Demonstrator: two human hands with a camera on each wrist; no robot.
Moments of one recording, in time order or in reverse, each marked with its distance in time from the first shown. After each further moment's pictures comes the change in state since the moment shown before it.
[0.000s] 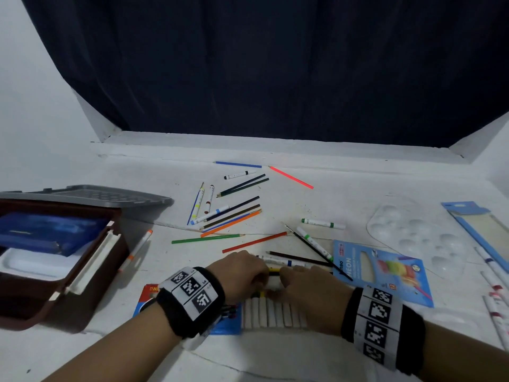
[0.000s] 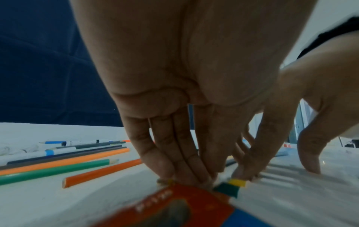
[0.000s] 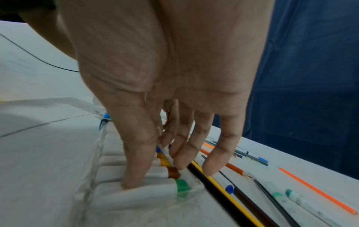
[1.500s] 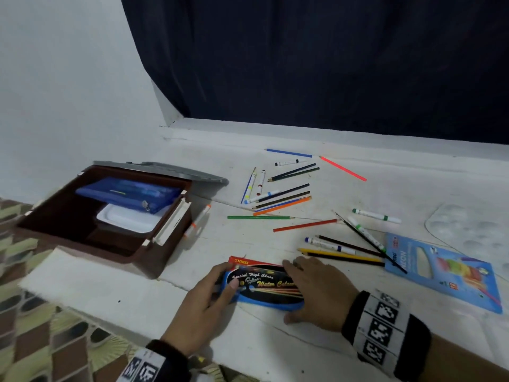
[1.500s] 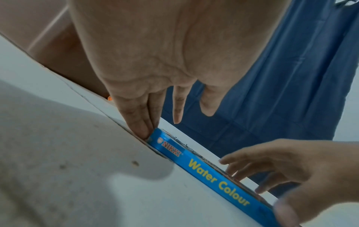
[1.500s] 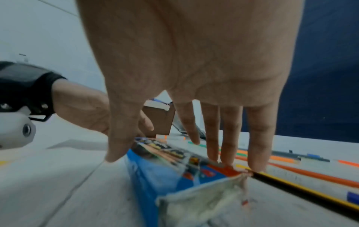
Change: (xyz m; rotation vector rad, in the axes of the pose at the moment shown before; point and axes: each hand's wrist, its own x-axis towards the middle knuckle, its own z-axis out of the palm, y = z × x) left_hand -0.165 -0.013 0.074 -0.936 0.667 -0.416; right_hand 0.033 -0.072 0.006 0.191 -0.037 0.157
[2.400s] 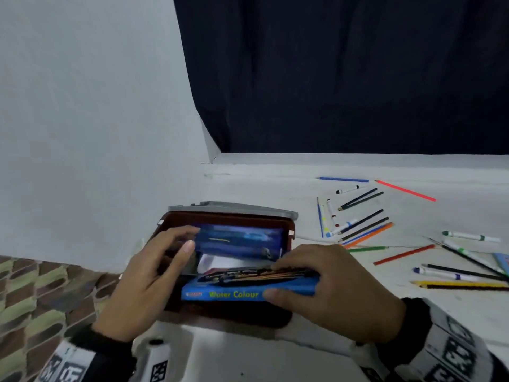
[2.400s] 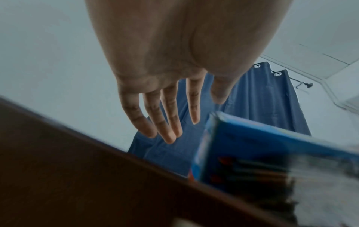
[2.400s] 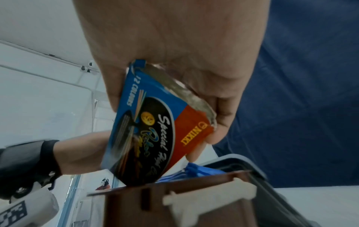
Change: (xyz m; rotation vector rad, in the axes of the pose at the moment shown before) left_hand 0.060 -0.018 -0.311 0.234 0.158 0.443; right_hand 0.092 -0.213 -0.097 0.494 0.594 -0.194
